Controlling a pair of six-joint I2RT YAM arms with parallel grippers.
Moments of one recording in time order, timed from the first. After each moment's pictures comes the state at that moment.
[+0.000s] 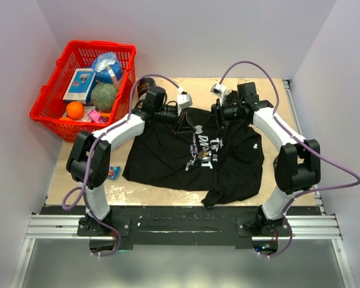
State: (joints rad) left arm -0.49 1.84 1.36 -0.04 0.99 0.22; right arm 0.21 1.72 1.36 -0.51 -0.95 -0.24
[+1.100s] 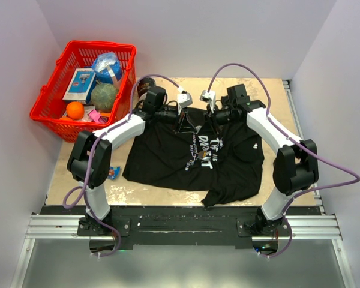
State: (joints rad) left arm -0.49 1.85 1.36 -0.01 1.02 0.16; right arm 0.30 1.72 1.39 -0.63 -0.91 -0.46
